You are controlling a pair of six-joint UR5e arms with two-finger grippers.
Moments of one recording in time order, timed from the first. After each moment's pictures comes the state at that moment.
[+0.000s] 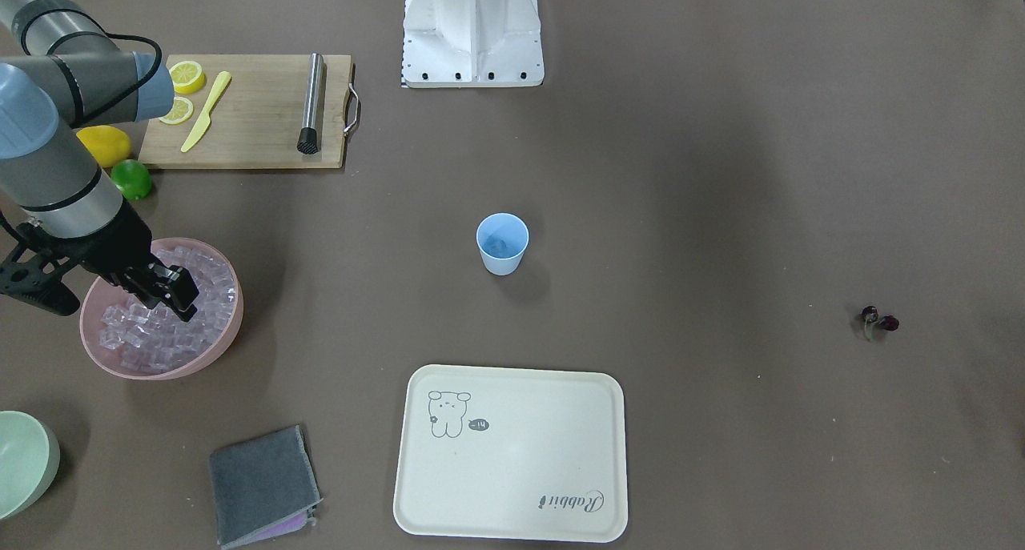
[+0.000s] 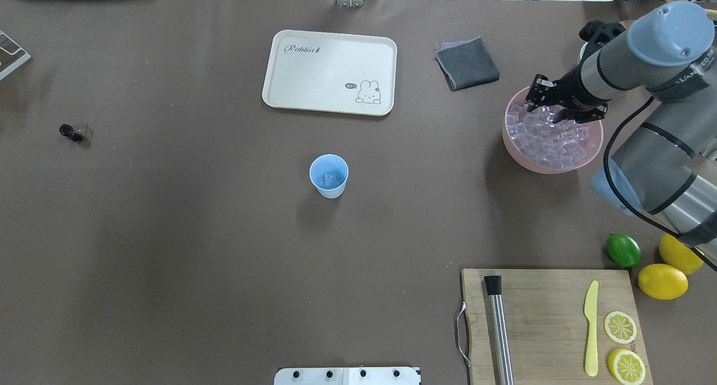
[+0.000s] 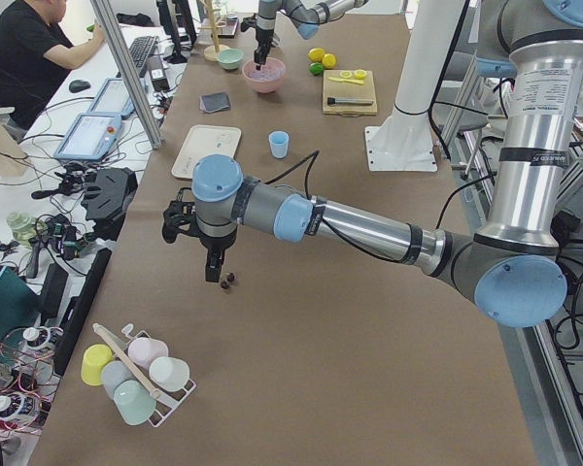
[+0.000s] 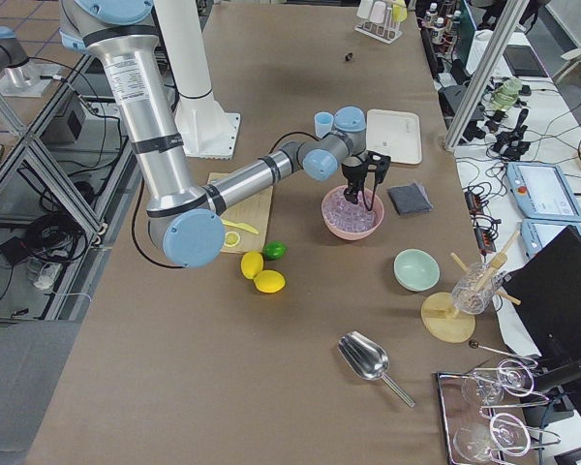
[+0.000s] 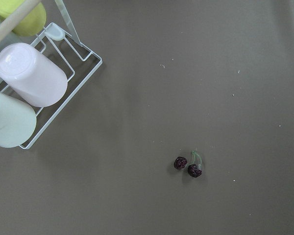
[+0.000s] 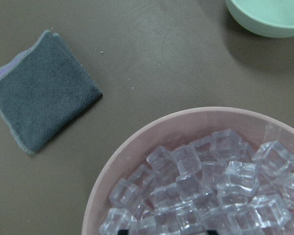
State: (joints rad) left arm -1.57 -1.67 -1.75 -1.62 -2.43 -0.23; right arm 0.93 -1.27 1.66 -1.19 2.01 1.38
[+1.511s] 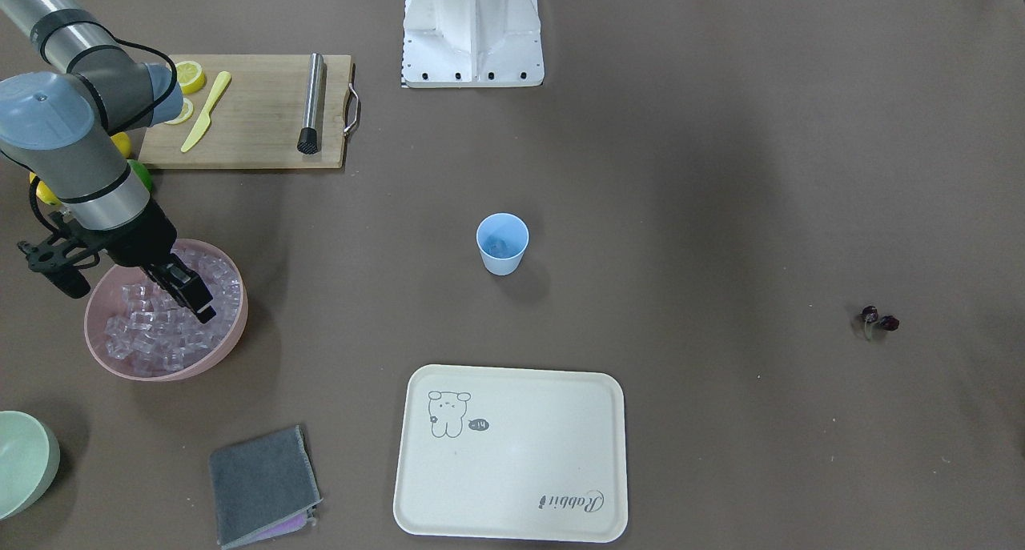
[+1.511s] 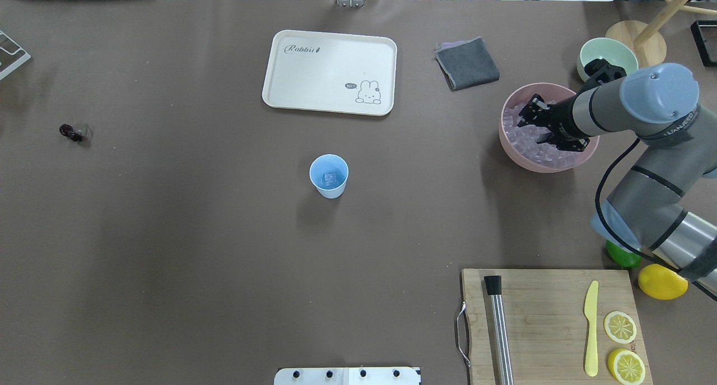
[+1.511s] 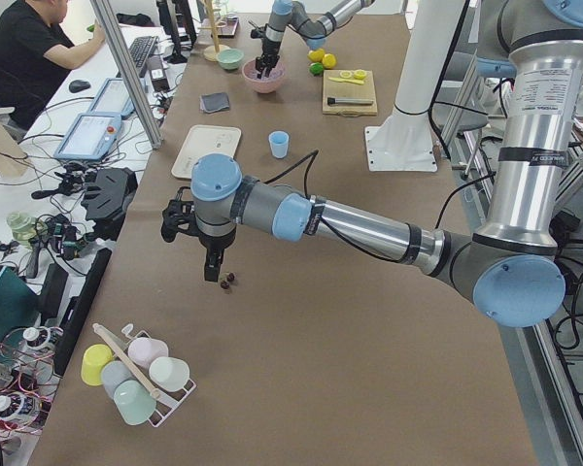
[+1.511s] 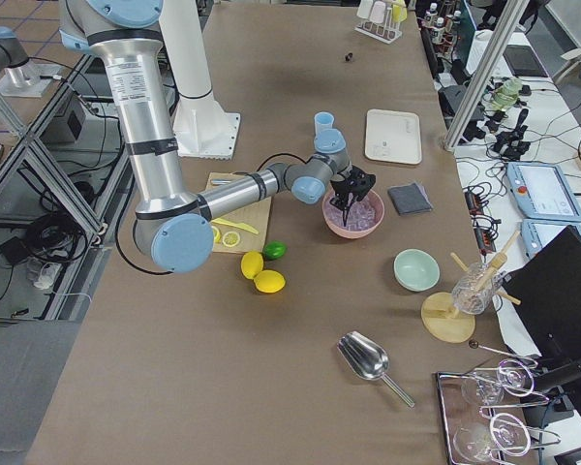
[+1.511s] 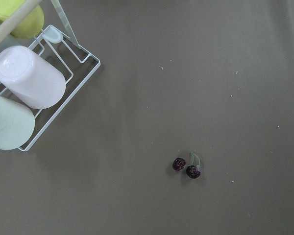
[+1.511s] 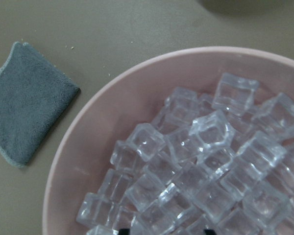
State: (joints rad) left arm -1.56 -1.67 -1.74 -1.62 -2.43 -0.22; right arm 0.84 -1.35 1.65 -0.98 1.90 1.70
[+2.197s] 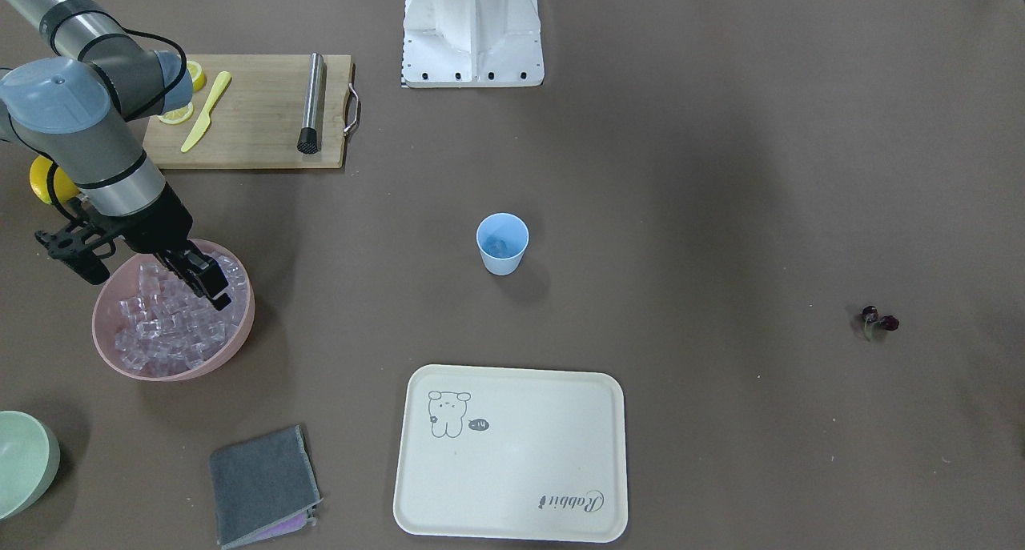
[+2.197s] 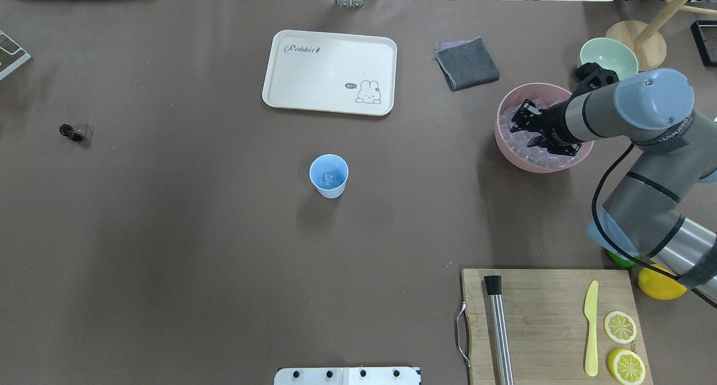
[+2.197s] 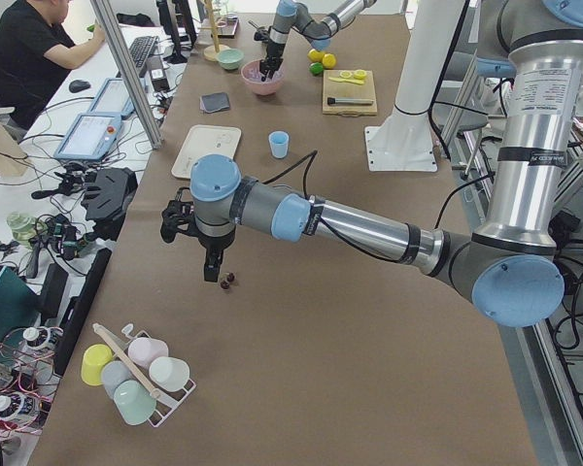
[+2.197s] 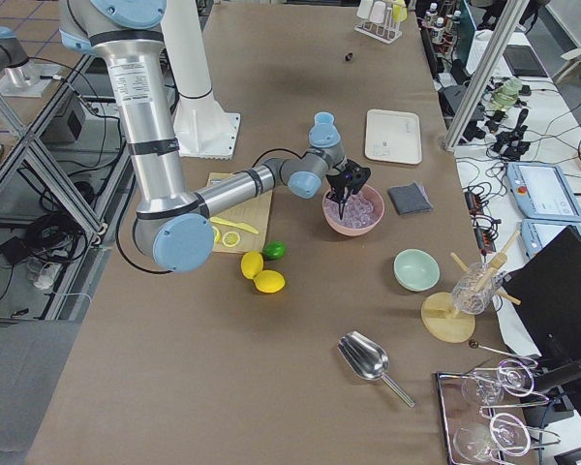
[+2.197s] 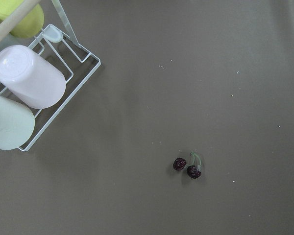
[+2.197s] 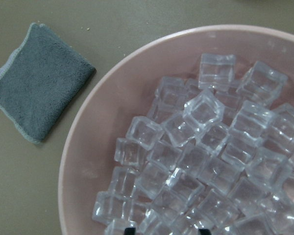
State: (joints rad) left arm -1.56 -1.68 -1.74 -1.62 -2.43 -0.22; right arm 0.82 -1.35 1.68 -0.99 1.90 1.69
